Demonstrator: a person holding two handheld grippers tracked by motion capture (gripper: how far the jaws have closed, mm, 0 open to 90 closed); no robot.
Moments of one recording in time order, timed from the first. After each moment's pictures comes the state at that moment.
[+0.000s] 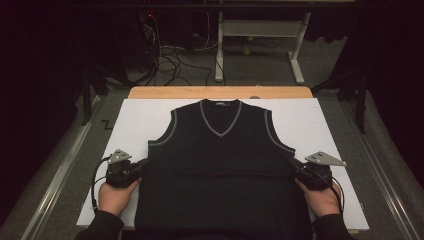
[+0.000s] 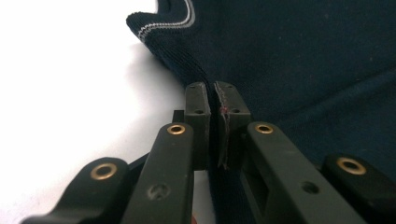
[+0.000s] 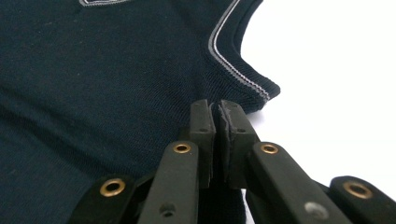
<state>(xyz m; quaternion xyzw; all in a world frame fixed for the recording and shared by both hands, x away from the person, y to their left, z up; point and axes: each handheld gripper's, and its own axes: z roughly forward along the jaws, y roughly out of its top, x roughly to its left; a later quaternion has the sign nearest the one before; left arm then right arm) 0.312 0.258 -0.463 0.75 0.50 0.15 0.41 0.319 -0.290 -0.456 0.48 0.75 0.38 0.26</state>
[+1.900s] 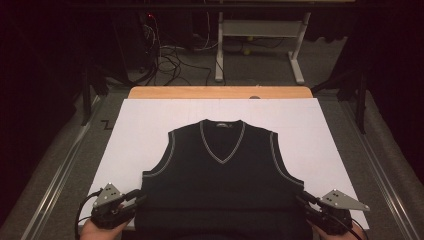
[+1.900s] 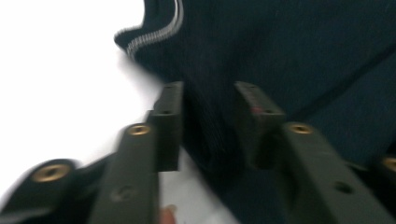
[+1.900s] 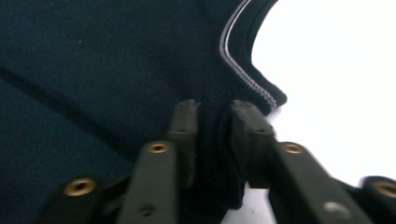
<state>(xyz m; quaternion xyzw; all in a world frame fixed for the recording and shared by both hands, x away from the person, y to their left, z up) 0.221 0.265 -0.471 0.78 0.45 0.15 0.40 0.224 -0.308 -0.463 0.44 0.78 0.38 0.24</state>
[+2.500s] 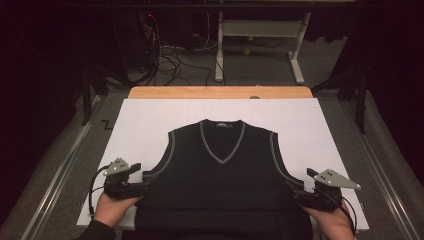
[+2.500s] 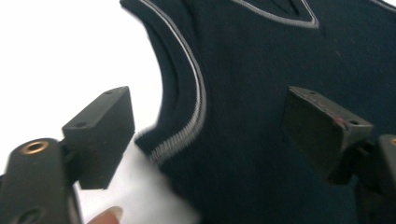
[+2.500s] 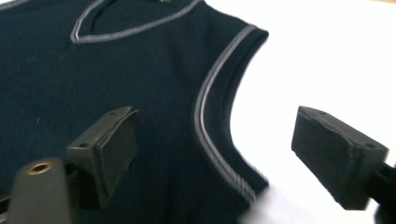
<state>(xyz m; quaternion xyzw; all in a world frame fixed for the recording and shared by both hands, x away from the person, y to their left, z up) 0.289 0.253 -0.460 0.77 0.45 0.13 0.43 0.272 -0.295 -0.453 0.45 0.75 0.42 0.26</state>
